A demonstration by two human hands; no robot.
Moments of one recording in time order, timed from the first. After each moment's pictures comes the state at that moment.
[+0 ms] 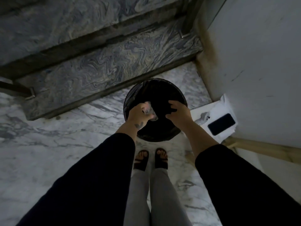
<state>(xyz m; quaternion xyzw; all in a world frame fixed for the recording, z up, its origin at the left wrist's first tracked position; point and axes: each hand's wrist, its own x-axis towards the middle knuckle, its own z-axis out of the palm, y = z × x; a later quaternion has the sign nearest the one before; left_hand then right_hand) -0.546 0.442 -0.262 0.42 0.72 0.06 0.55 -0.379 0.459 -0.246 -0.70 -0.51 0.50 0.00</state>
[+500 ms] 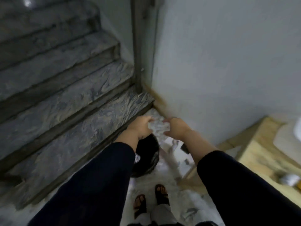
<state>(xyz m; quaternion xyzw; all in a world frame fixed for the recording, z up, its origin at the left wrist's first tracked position) -0.459 0.464 -0.051 0.75 0.52 -0.01 0.41 -0.297 0.417 -0.038 -0.72 -0.62 0.31 -0.04</state>
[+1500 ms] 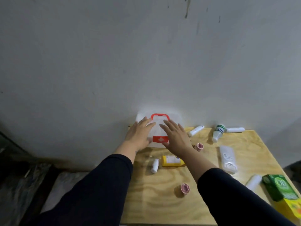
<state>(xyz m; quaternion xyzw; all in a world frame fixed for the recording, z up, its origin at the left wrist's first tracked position) -0.045 0.289 0.039 0.99 0.08 0.02 0.15 0.028 0.130 0.041 -0.91 -0.40 0.01 0.04</state>
